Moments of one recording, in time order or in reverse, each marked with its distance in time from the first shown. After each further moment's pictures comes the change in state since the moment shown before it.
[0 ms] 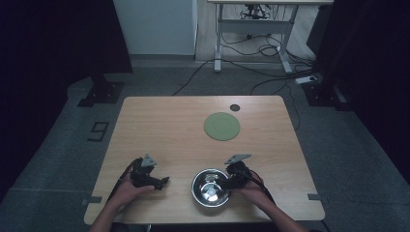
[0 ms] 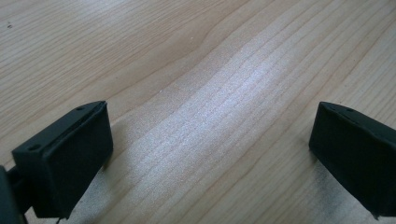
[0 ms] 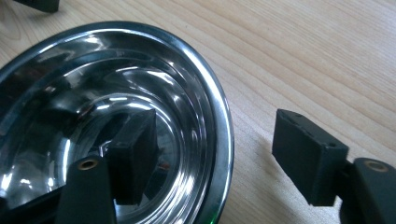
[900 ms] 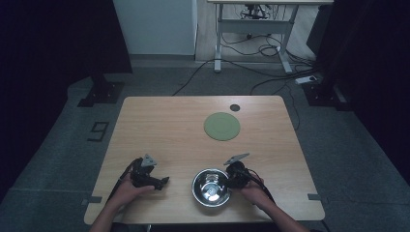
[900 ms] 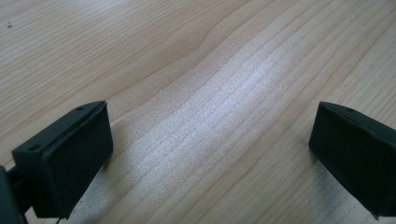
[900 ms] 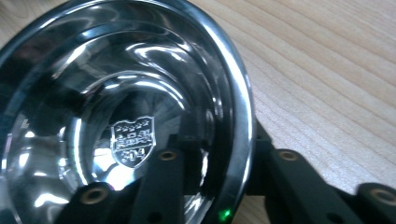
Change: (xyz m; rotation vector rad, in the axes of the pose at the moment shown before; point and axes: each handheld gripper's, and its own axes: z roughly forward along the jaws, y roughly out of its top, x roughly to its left) left arm 0.000 0.000 0.000 0.000 0.000 0.000; right arm -0.005 -0.002 0.006 0.083 0.082 0.022
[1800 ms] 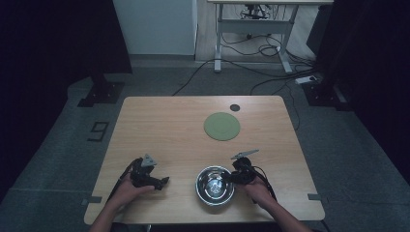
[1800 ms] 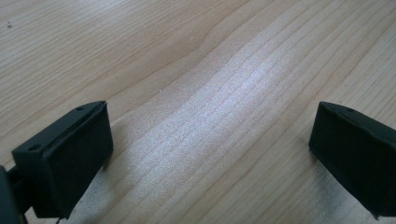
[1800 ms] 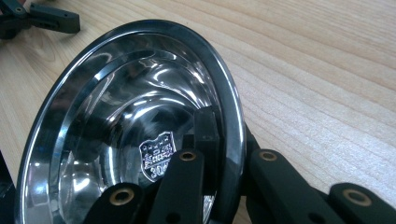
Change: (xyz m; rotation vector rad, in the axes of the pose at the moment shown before) left arm 0.000 0.000 0.000 -0.001 0.000 0.000; right arm -0.016 0.000 -0.012 -0.069 0.066 0.139
